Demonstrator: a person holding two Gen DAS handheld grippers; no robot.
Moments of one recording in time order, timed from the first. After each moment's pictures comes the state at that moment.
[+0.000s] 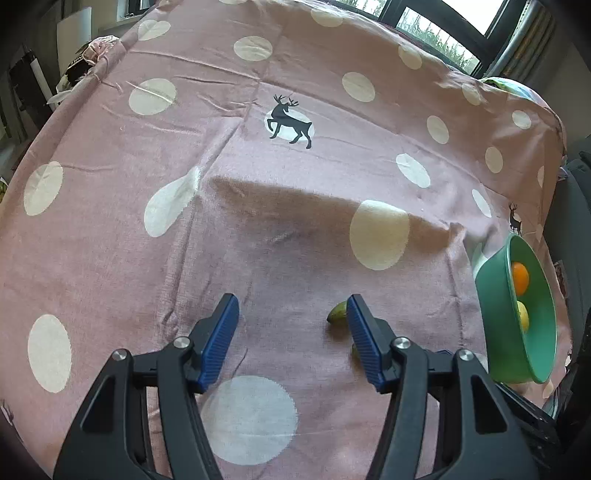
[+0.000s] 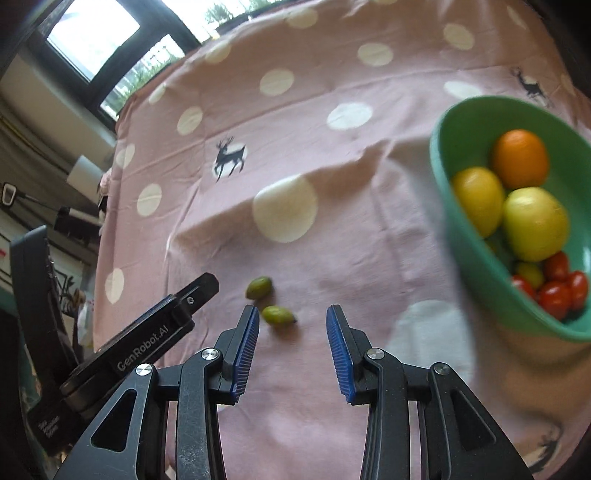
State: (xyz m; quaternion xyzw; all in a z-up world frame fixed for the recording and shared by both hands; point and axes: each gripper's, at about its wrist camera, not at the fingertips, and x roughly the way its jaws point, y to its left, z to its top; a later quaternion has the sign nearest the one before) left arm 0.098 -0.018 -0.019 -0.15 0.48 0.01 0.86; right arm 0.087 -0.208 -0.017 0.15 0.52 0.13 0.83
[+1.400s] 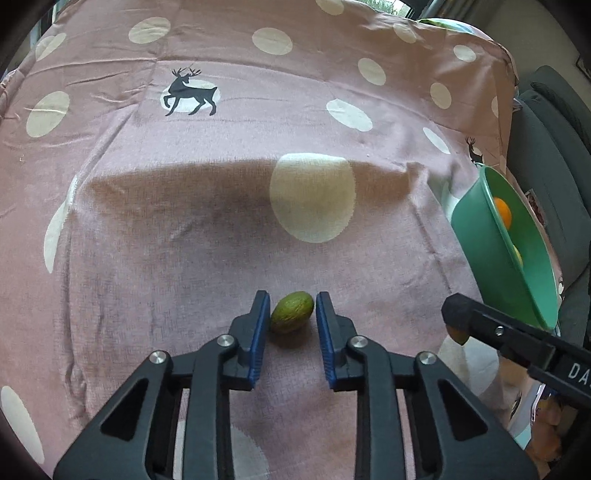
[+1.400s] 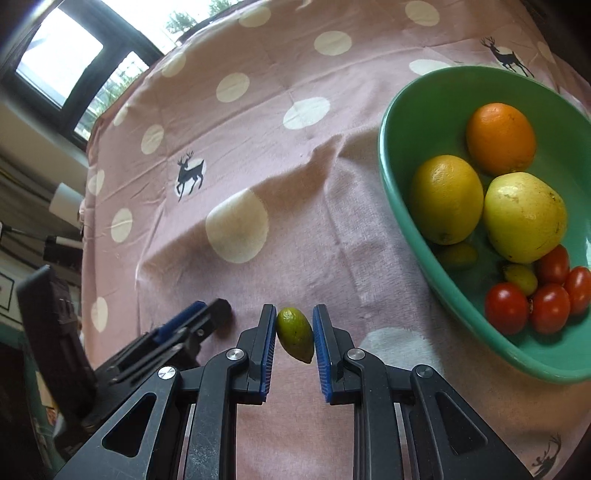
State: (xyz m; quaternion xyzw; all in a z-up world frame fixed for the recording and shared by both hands) left arm 0.132 -0.060 -0.056 -0.09 0.51 -0.13 0.85; right arm 0.106 -0.253 -0.026 0.20 0.52 0.09 0.83
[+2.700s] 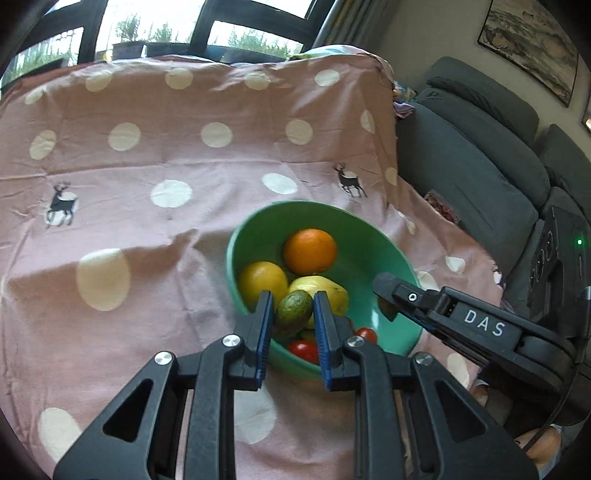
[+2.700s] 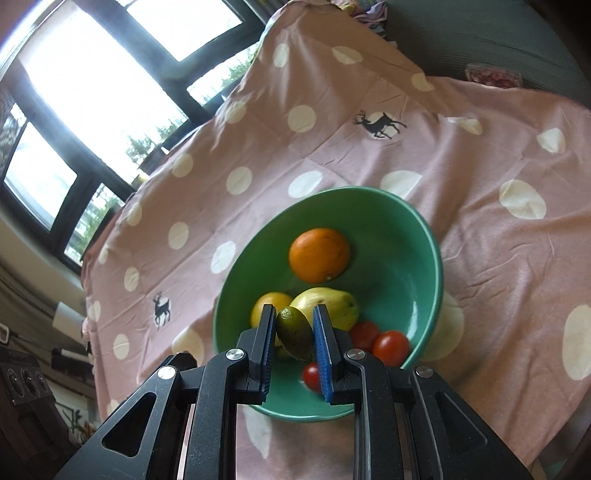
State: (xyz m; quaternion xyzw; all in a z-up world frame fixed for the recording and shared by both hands) left arm 0.079 -0.210 0.032 -0.08 0.39 -0.27 0.88; right arm 0.045 -0.401 0.028 0.30 0.35 -0.04 0.88
